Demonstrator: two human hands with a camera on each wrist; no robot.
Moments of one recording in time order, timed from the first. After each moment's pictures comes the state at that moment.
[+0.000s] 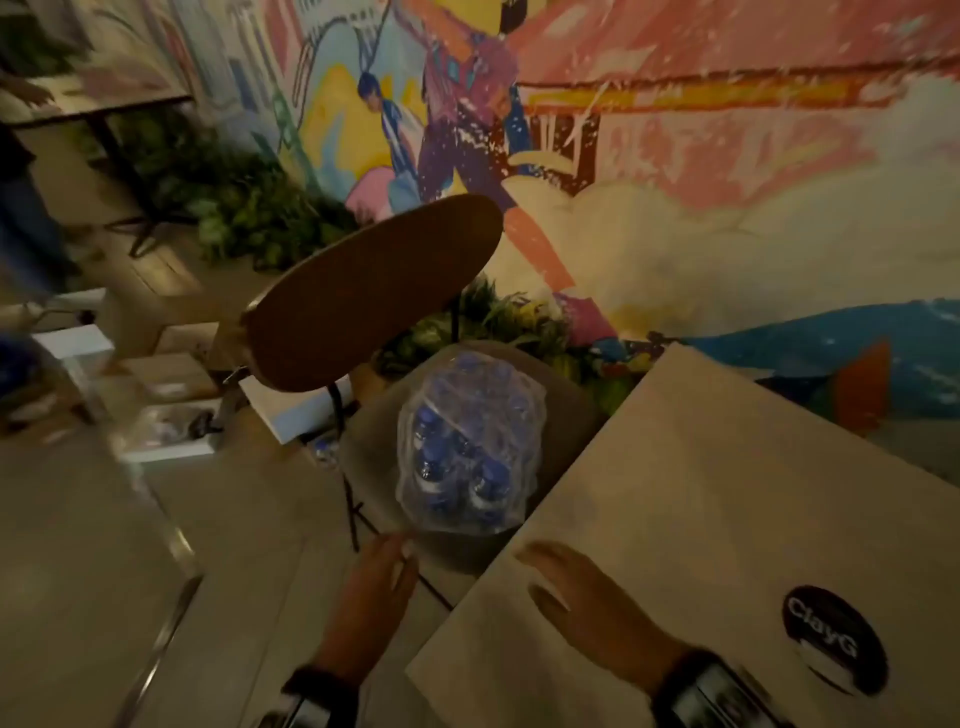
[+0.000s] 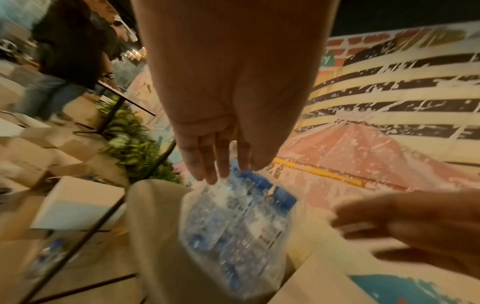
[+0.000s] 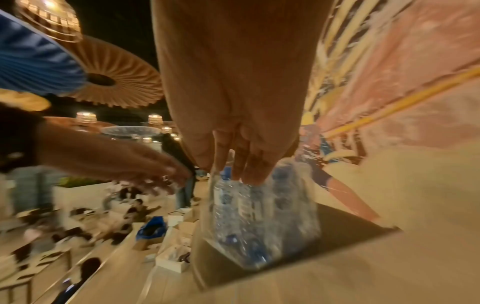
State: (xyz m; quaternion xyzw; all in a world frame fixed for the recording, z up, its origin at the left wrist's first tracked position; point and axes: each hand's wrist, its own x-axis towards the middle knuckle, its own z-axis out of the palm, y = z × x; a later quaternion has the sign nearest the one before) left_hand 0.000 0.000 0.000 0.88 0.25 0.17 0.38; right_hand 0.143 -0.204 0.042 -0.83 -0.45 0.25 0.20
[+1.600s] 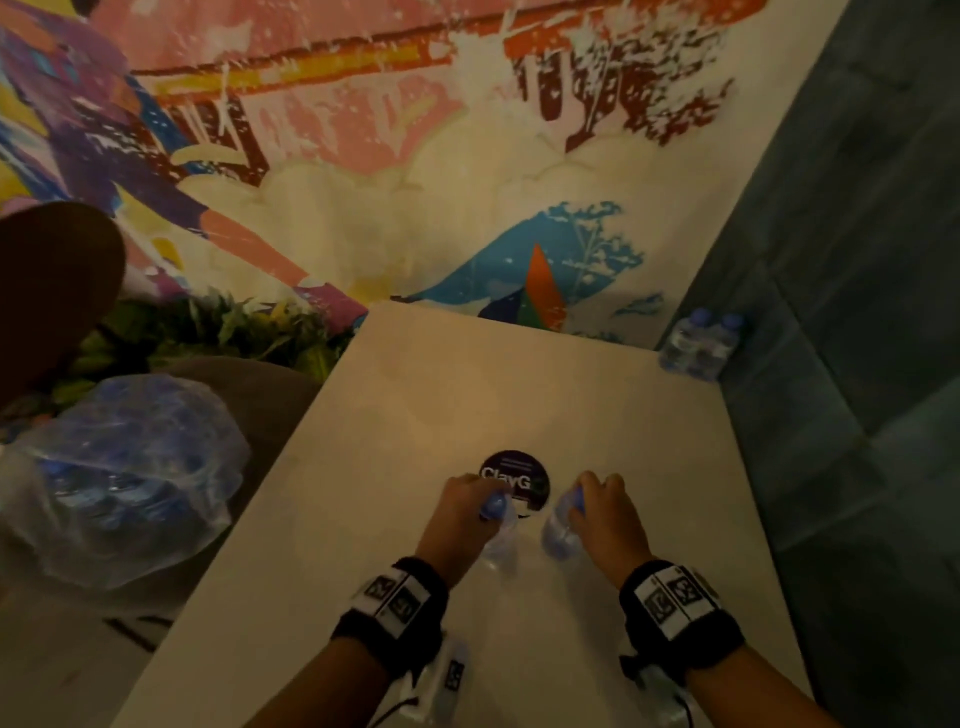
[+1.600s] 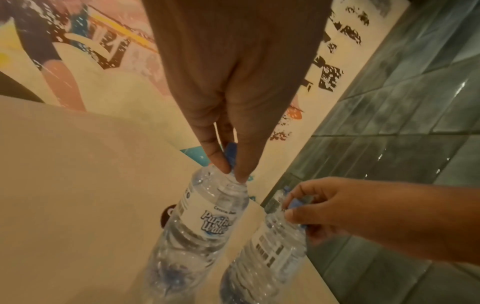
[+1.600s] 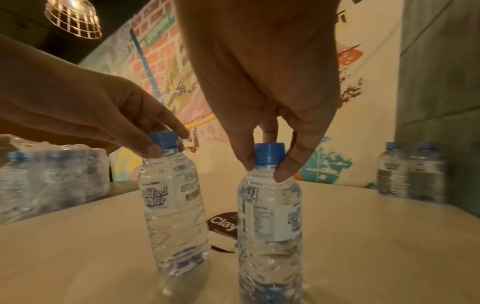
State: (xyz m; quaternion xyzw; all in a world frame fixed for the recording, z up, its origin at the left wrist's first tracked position) left_hand 0.177 -0.361 0.025 0.90 -0.07 -0.02 0.42; right_hand 0.193 -0.552 0.025 -0.98 0.02 0.07 0.20
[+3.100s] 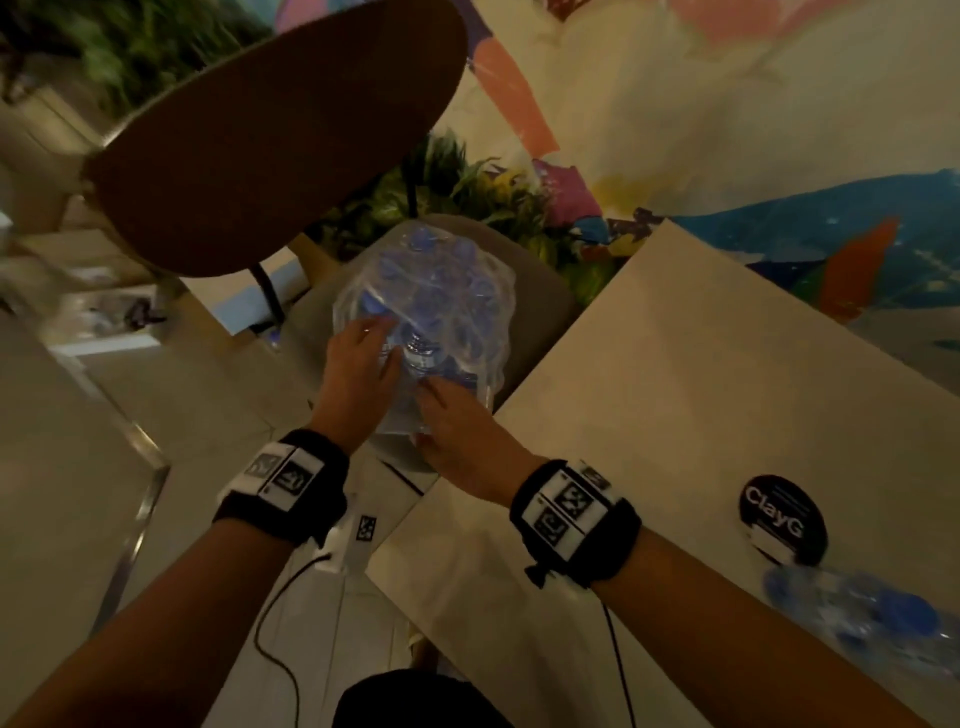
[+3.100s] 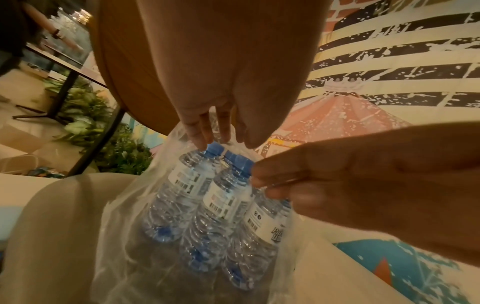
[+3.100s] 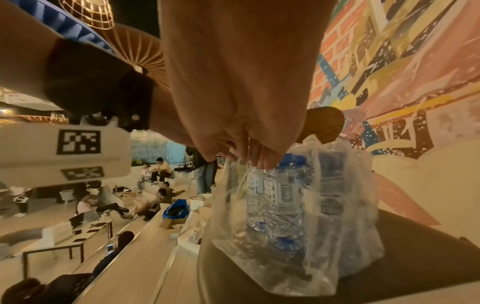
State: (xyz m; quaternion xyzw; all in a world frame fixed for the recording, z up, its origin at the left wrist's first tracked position) left_hand 0.121 0.053 -0.002 0.92 0.21 0.15 0.29; right_hand 0.168 -0.104 0.008 -0.81 -0.52 0.17 0.22
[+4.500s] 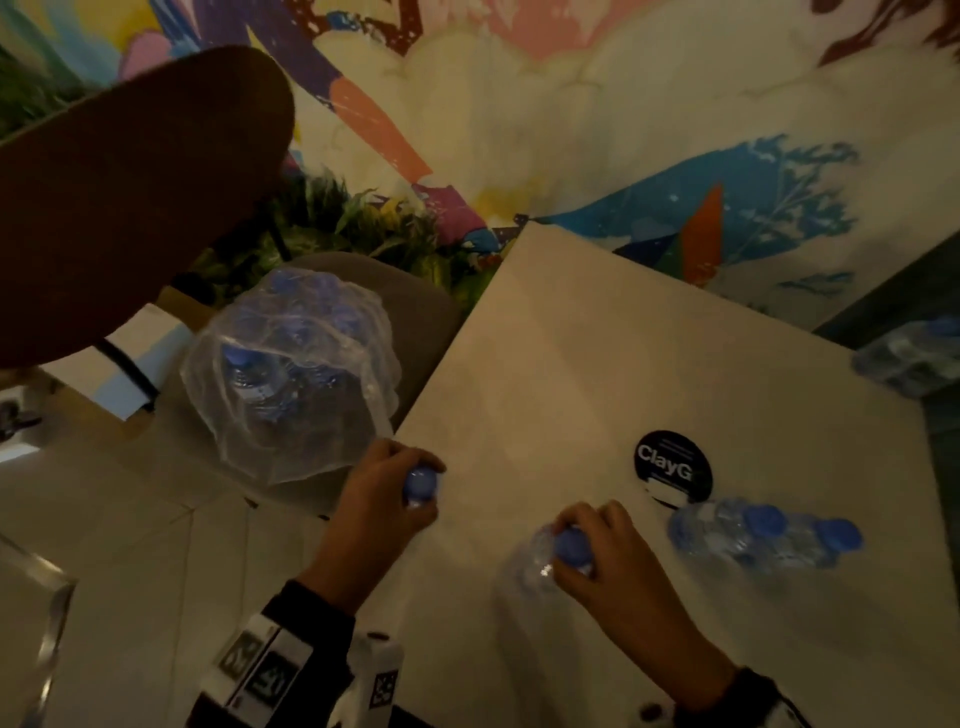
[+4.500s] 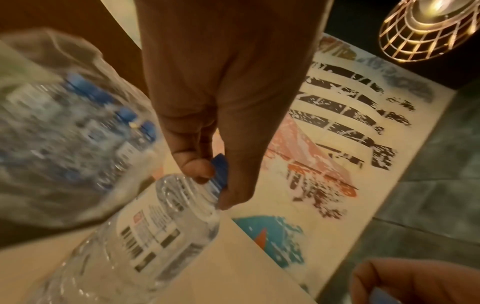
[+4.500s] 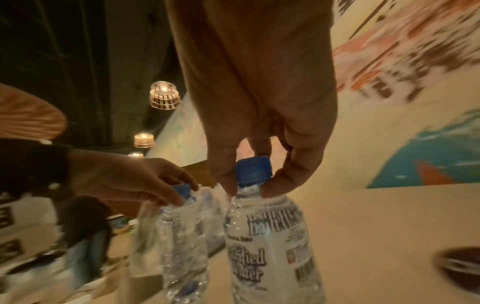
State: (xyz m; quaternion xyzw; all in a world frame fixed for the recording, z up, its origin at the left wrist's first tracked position) left_hand 0.104 -0.104 0.031 0.89 0.08 0.03 0.44; right_hand 0.129 -0.352 0.054 -0.92 -0.15 0.21 0.31
